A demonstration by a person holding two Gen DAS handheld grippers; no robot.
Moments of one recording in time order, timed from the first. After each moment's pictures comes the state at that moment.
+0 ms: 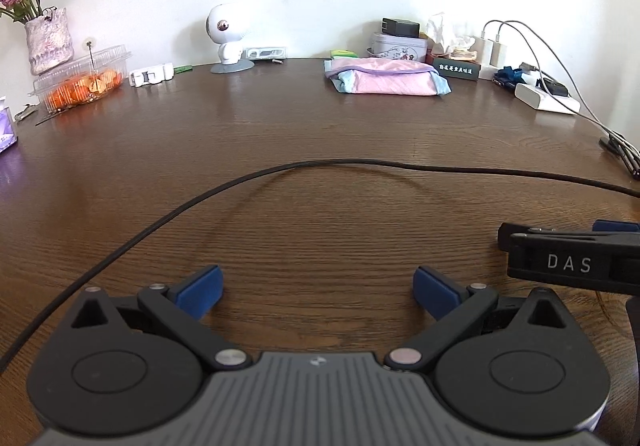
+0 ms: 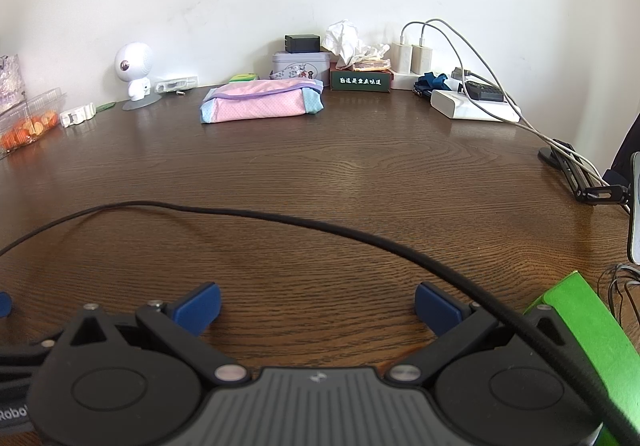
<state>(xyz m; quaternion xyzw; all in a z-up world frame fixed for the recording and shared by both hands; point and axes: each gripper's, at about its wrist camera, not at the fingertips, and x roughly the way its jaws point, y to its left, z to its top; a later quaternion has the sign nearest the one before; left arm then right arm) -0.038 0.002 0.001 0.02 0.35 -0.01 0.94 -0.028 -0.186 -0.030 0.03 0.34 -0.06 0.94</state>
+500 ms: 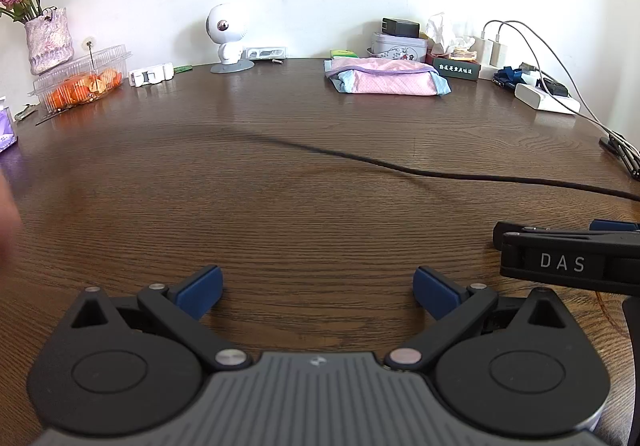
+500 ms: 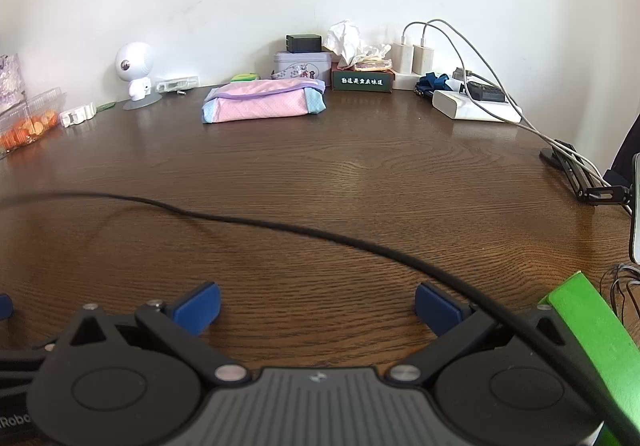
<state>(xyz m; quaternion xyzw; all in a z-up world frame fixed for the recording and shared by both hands) -0.038 0.000 0.000 0.02 0.35 -0.01 0.94 -0.027 -0.182 -0.030 0.03 0.34 -0.06 0.94</state>
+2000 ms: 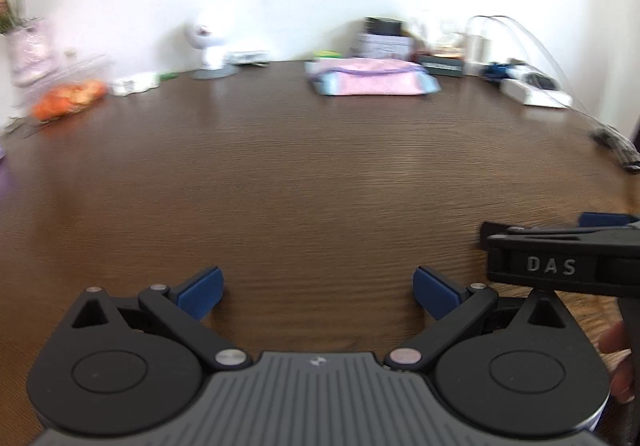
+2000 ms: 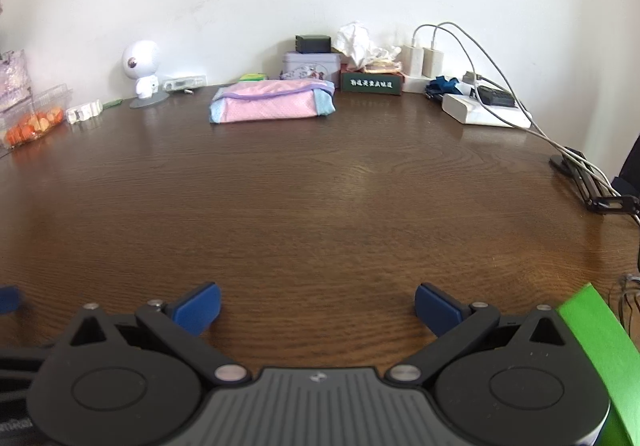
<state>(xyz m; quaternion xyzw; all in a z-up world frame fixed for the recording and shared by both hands) -0.023 -0.008 0.001 0.03 0.35 -0.05 0.93 -0.017 -0.188 -0.029 0.02 0.35 -0.05 0.94</state>
